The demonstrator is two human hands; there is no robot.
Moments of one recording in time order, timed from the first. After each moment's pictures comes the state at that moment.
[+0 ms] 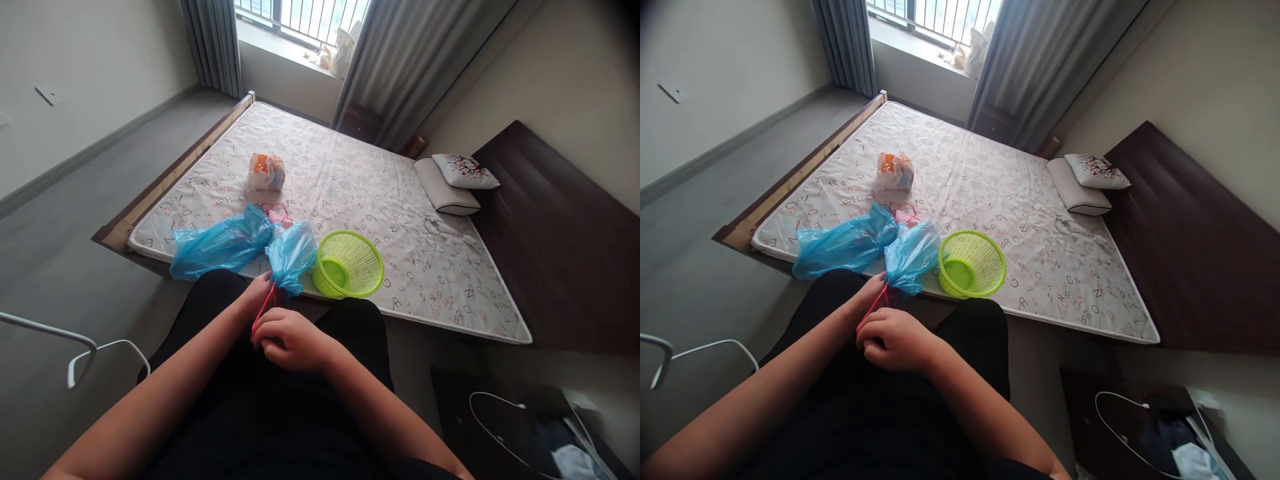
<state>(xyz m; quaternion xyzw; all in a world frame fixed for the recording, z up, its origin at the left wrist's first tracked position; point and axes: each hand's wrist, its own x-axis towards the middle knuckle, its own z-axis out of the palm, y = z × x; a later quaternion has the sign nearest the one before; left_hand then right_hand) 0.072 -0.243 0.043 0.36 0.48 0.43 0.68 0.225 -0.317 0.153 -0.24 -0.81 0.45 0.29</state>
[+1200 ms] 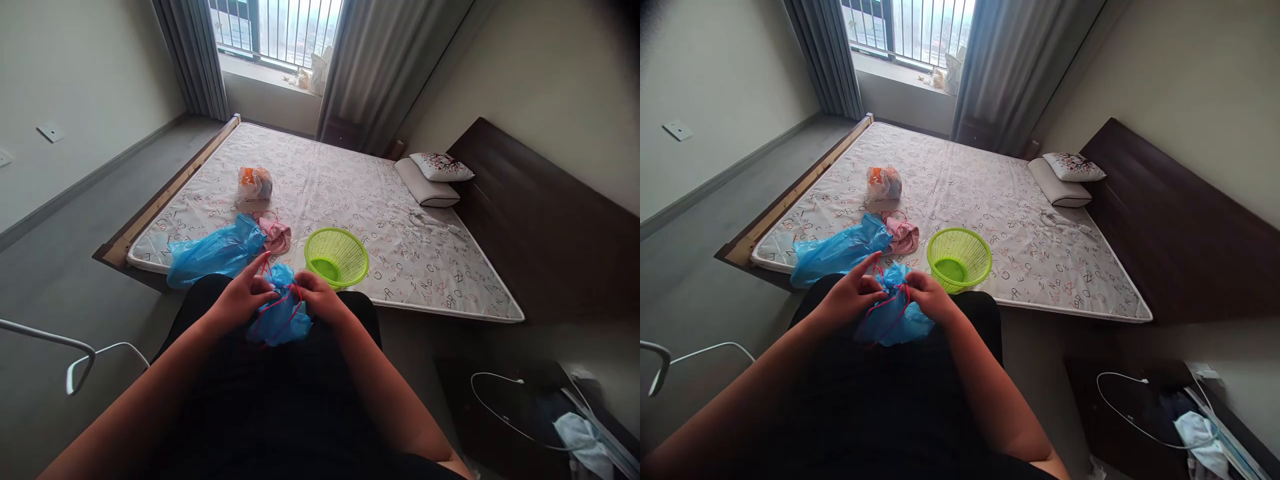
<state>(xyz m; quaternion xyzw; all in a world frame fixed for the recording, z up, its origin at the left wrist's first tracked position) 0.058 -0.293 0.145 0.57 0.47 0.37 0.56 0.286 -0.294 0.126 -0.41 -0.55 0.62 0.39</state>
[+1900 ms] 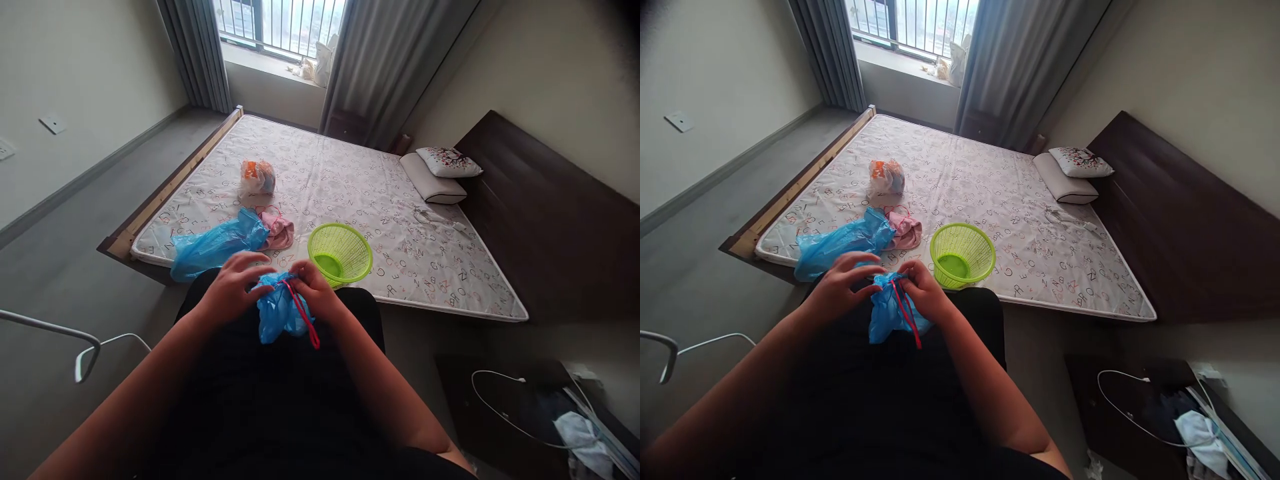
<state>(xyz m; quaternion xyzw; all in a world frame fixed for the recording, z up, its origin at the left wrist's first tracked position) 0.032 -0.284 0.152 0.77 0.45 0.36 0.27 0.267 -0.302 0.142 -0.39 -0.56 0.60 0.43</state>
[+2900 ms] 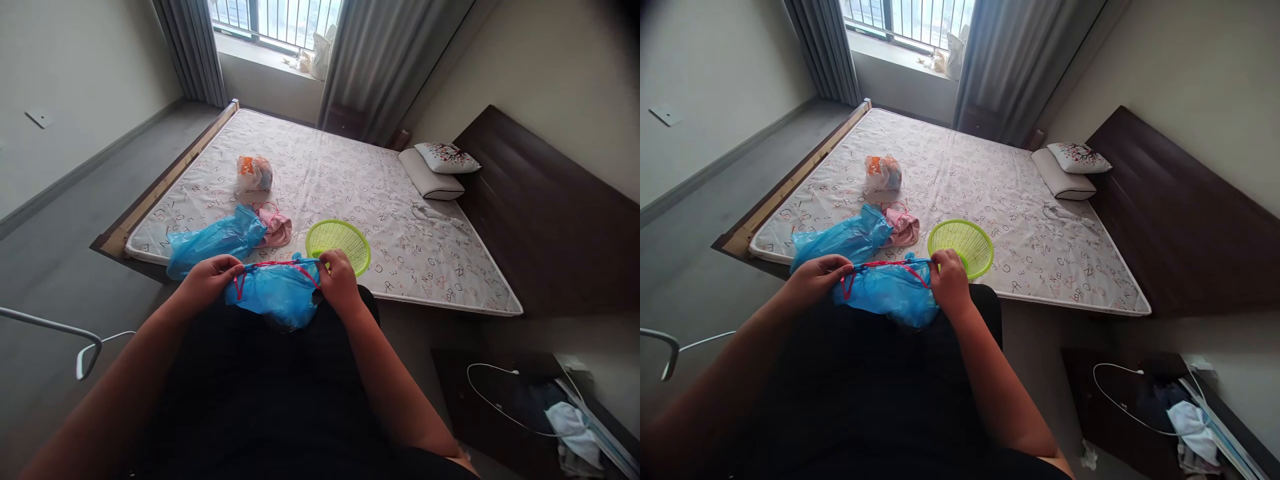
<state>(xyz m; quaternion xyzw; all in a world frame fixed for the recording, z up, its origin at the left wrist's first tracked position) -0.004 -0.270 0.148 0.60 0.54 0.35 0.46 0.318 -0.289 0.140 -0.60 -0.67 0.17 0.41</state>
